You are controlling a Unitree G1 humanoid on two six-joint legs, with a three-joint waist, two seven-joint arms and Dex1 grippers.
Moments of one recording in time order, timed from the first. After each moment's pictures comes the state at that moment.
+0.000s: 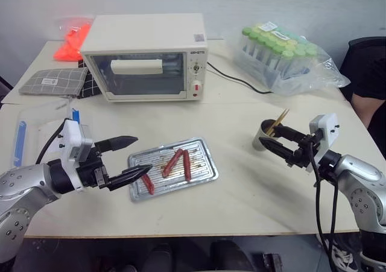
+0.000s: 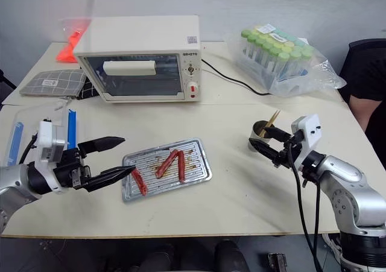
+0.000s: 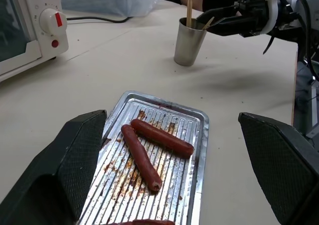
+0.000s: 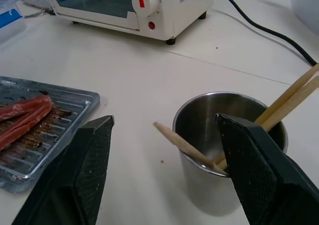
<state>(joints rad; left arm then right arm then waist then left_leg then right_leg) 0.02 0.86 0.44 -0.58 -0.92 0.66 -0.76 -0.19 -0.65 -0.28 -0.27 0.64 0.58 0.72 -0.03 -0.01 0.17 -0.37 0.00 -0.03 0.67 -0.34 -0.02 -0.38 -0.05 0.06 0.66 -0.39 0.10</state>
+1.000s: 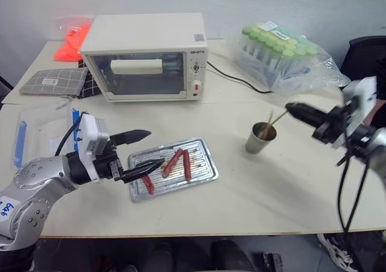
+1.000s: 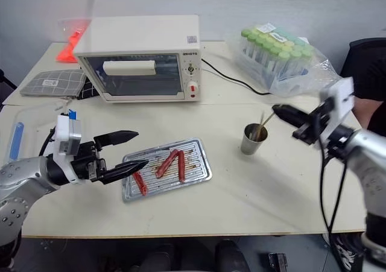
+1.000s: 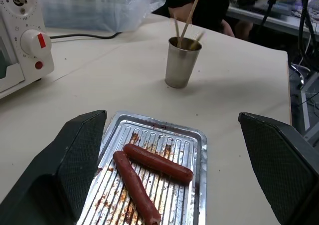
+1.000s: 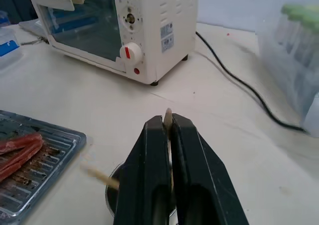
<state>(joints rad) -0.12 0.79 0.30 -0.54 -0.86 0.64 -0.76 -0.42 -0.89 -0.44 -0.27 0.82 0.78 0.72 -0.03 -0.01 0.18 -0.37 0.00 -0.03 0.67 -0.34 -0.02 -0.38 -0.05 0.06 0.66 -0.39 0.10</state>
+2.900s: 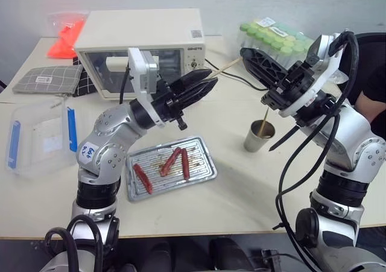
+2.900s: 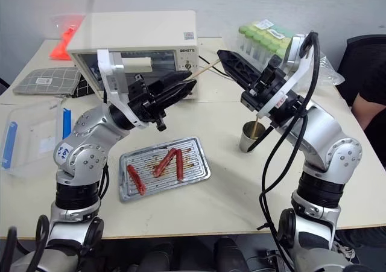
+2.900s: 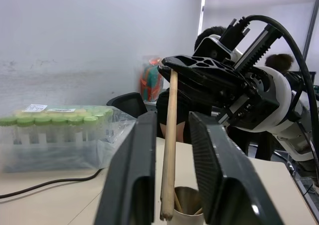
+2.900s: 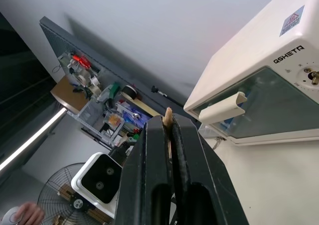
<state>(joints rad) -0.68 0.32 0.06 -0.27 -0.70 0.52 -0.63 -0.73 -0.33 -0.39 -0.23 1.95 0.96 -0.32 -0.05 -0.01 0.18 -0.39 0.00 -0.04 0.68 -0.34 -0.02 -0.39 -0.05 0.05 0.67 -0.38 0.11</state>
